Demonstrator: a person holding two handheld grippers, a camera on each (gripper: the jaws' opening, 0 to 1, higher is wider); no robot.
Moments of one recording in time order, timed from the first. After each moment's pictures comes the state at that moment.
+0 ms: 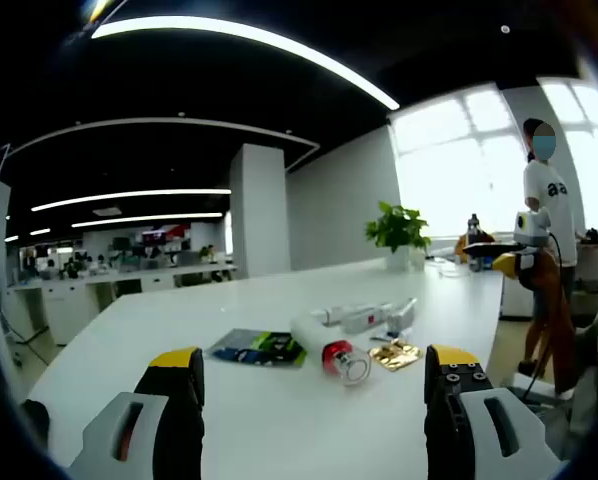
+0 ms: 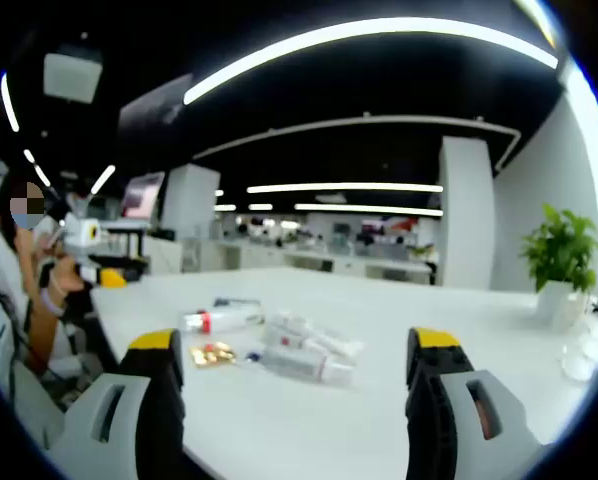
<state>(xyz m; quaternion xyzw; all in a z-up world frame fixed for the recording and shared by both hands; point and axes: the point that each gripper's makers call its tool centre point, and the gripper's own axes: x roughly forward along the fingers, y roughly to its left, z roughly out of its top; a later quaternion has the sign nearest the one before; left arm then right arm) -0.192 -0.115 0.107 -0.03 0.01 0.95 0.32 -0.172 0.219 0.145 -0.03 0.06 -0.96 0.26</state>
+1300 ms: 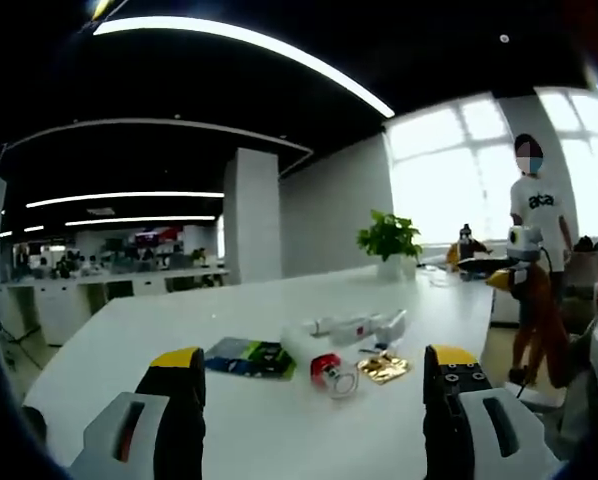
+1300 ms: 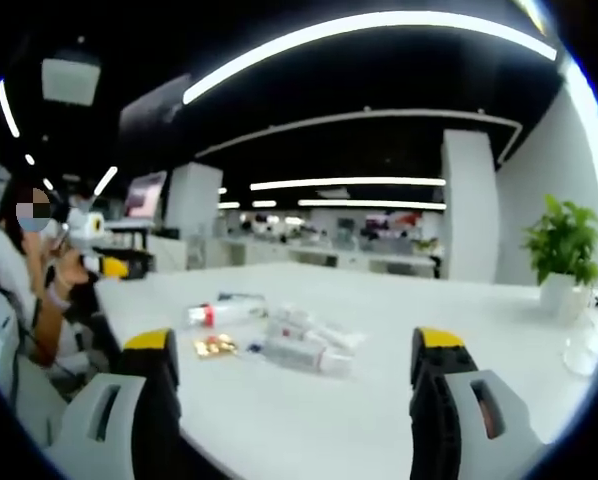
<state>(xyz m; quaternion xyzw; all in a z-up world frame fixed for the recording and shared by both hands) -0.186 -0.105 0.121 -0.02 0.00 0.94 0.34 -0.164 0.232 0.142 -0.03 0.05 -0.96 0.28</state>
